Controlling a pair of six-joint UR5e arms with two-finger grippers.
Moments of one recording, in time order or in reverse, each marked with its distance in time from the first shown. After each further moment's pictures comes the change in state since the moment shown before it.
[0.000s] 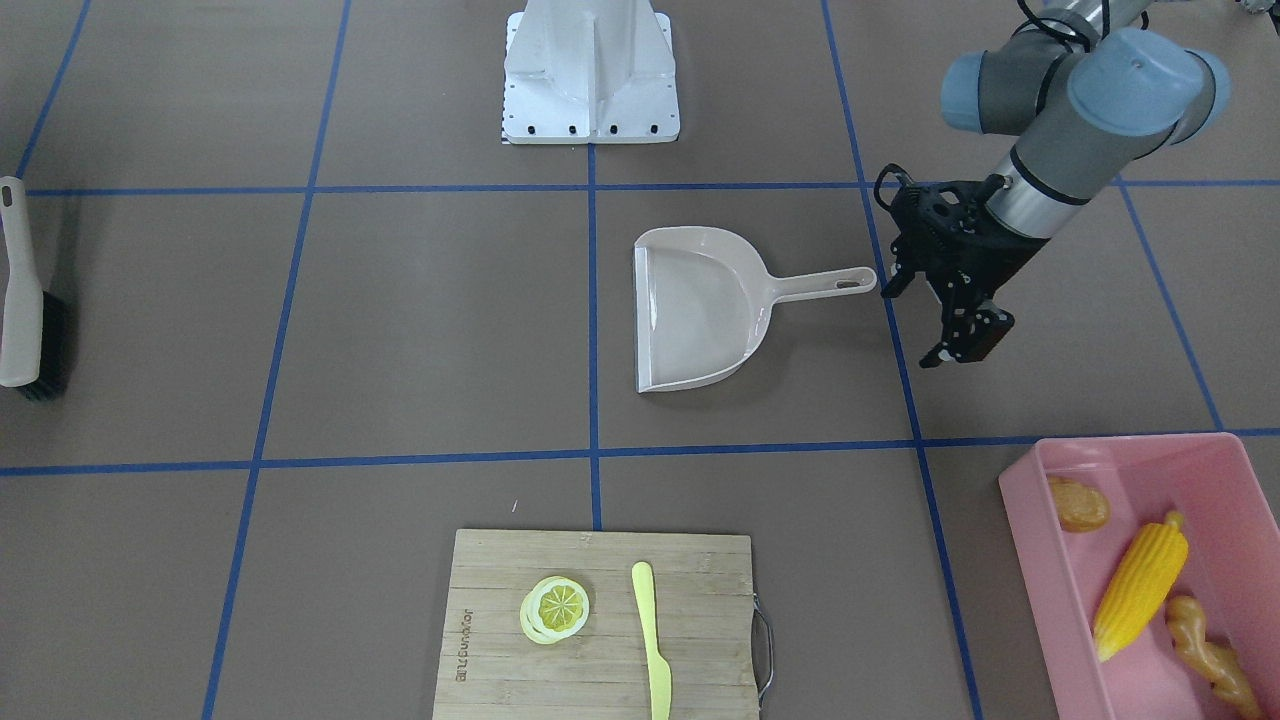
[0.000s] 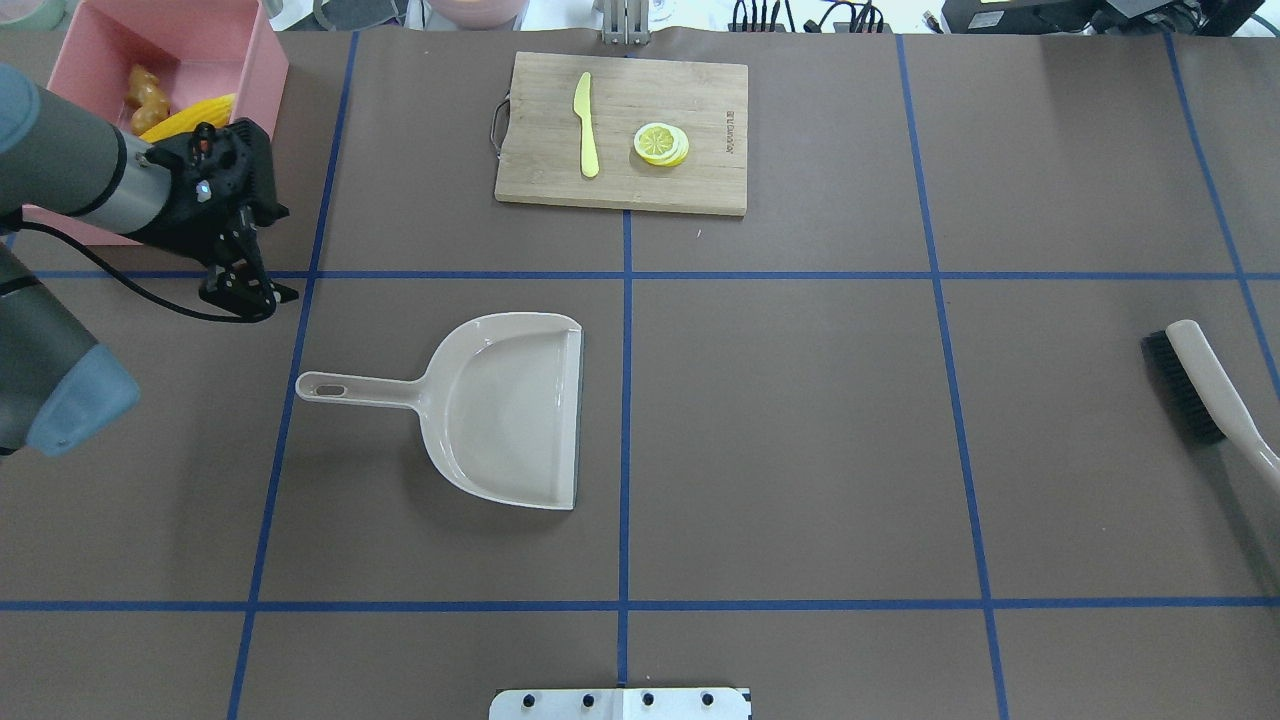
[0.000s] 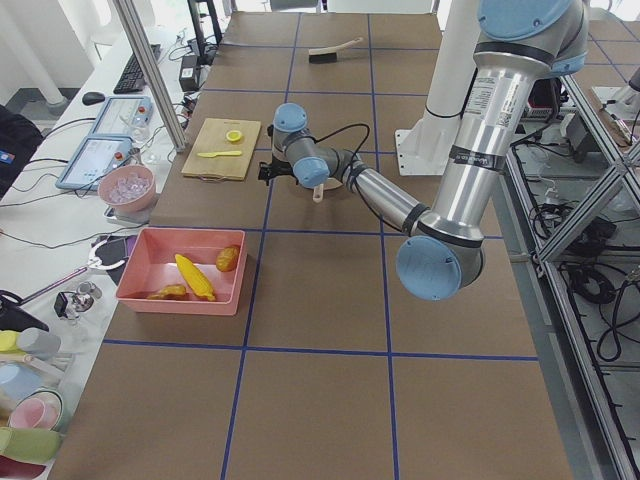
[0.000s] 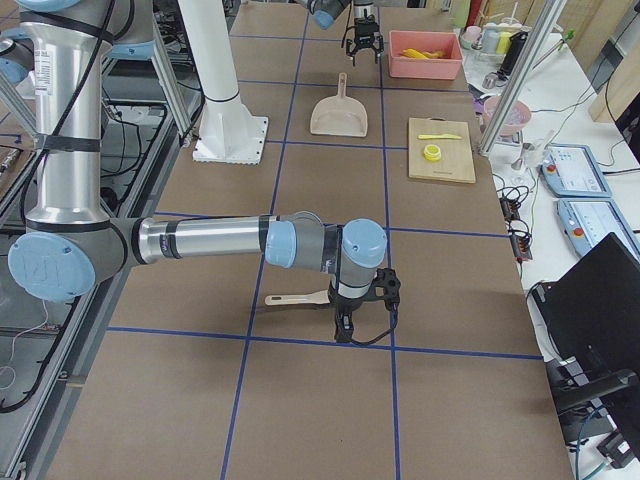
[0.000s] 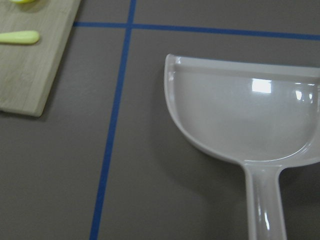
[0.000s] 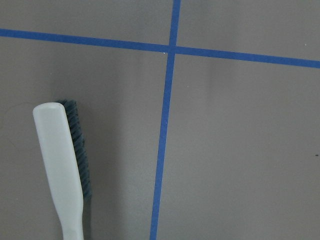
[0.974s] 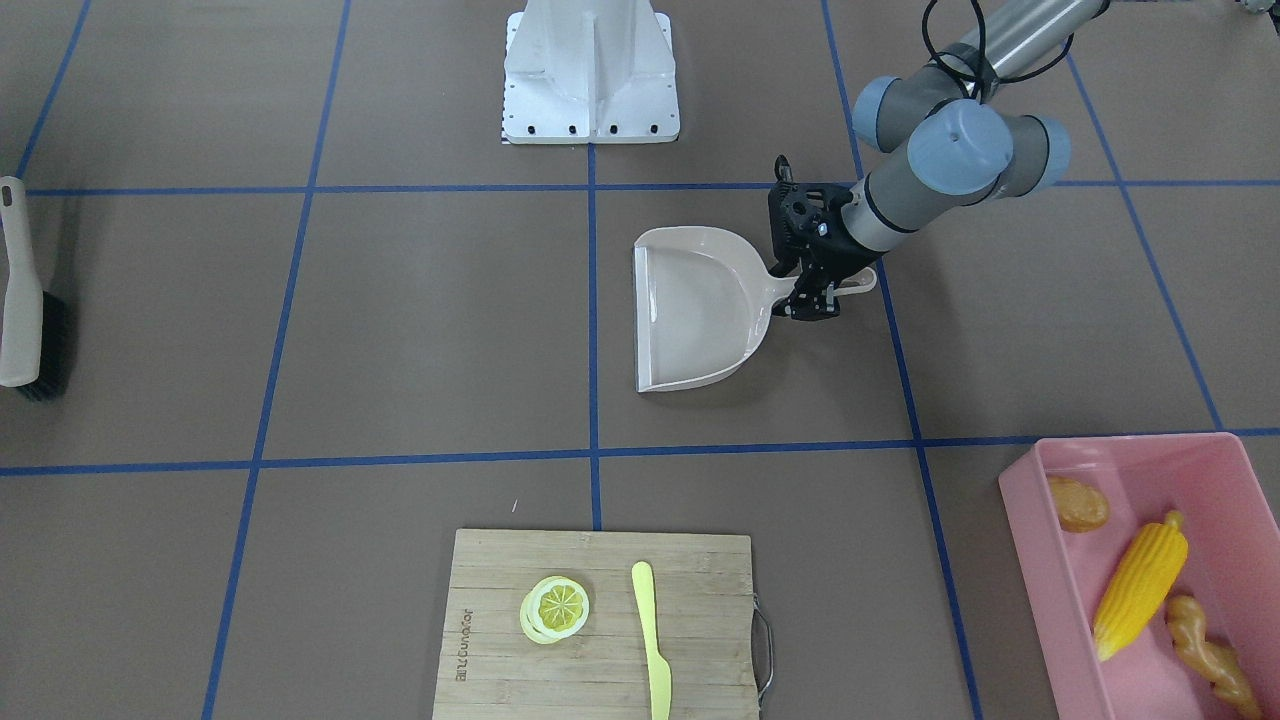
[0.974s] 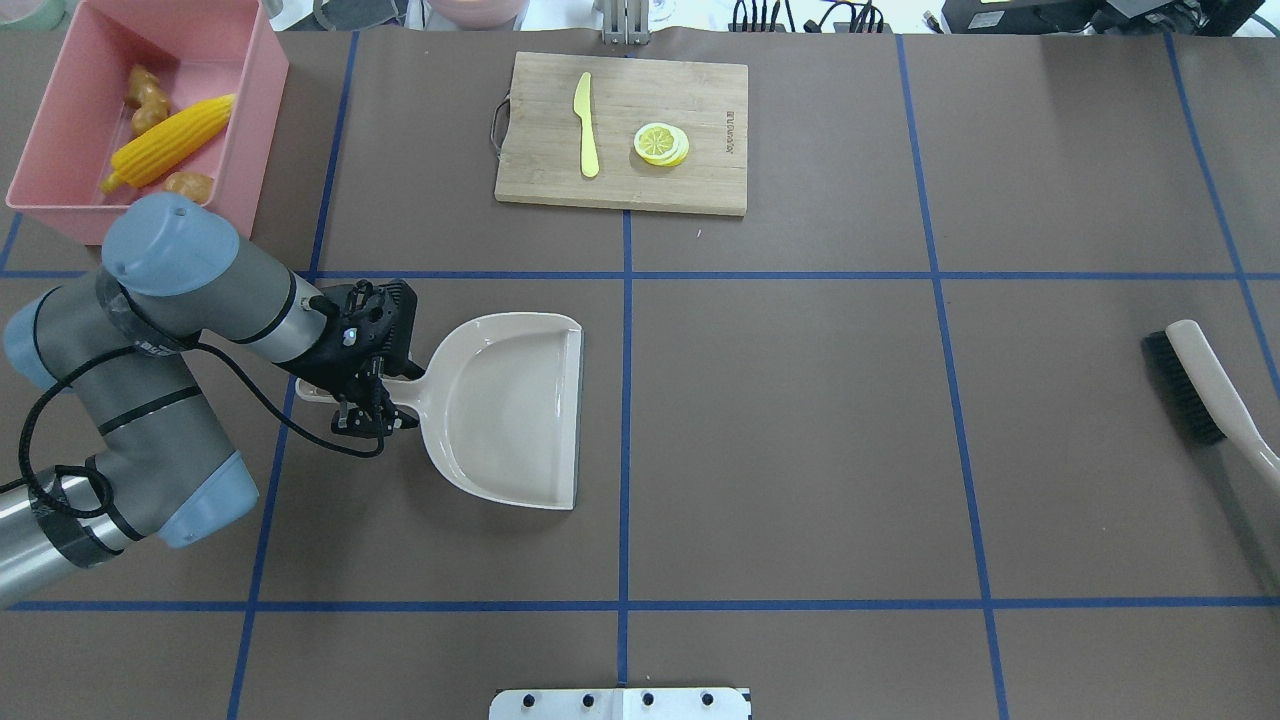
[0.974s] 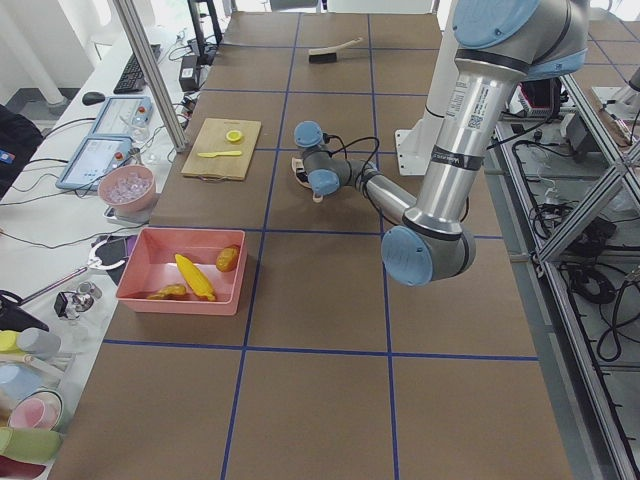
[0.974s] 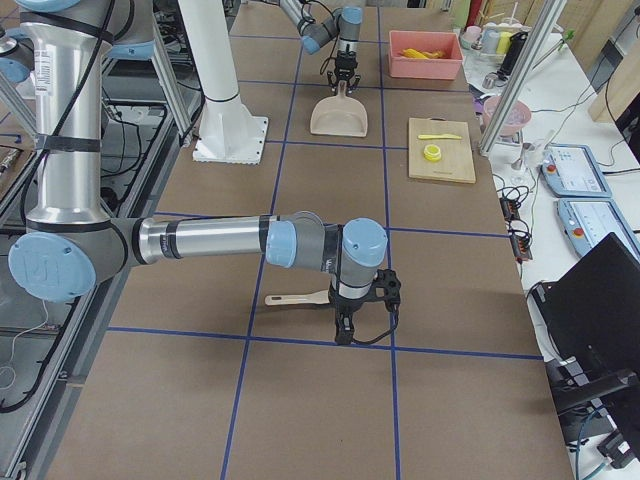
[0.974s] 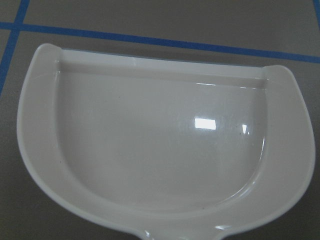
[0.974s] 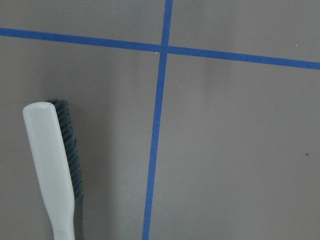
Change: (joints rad) left arm 0.256 -0.067 0.144 -0.189 -0.130 0.011; right arm 0.000 0.001 -0.001 0.000 -0.023 0.000
